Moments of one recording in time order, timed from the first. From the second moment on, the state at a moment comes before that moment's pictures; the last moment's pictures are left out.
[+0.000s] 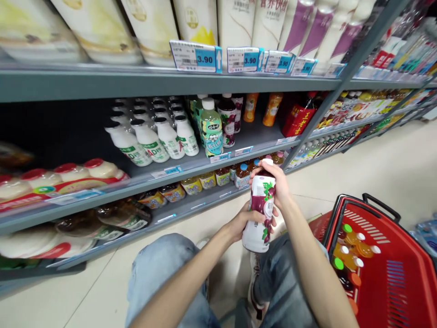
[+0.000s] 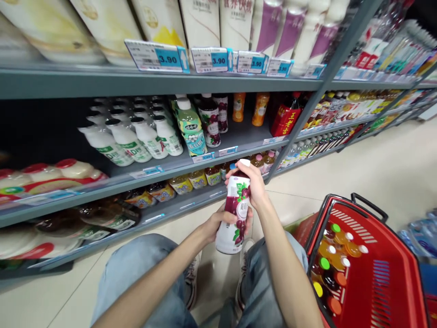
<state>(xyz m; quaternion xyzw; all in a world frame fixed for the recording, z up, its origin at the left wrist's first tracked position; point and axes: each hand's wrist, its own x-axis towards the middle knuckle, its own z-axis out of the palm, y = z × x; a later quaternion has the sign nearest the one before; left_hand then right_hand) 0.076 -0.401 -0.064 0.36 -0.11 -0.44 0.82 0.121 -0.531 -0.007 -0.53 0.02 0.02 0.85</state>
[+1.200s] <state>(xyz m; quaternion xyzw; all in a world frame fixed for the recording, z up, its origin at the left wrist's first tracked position) 0.079 -0.410 -0.064 0.74 -0.13 -0.11 0.66 0.116 -0.533 -0.009 -0.51 0.02 -0.02 0.86</state>
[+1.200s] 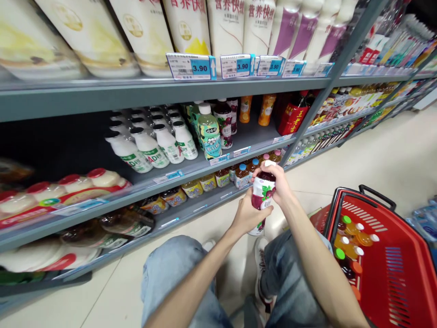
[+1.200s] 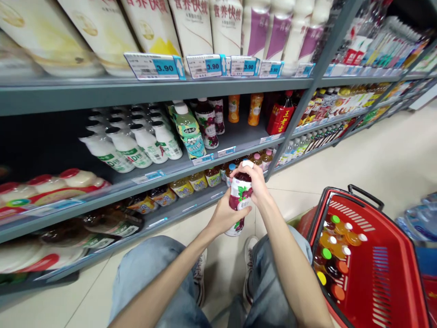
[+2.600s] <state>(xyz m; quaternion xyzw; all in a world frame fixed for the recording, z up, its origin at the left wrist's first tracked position) 0.081 -0.415 -0.049 0.47 -0.13 -0.38 0.78 0.113 -0.552 -0.002 -0.49 0.12 -0.03 0.87</state>
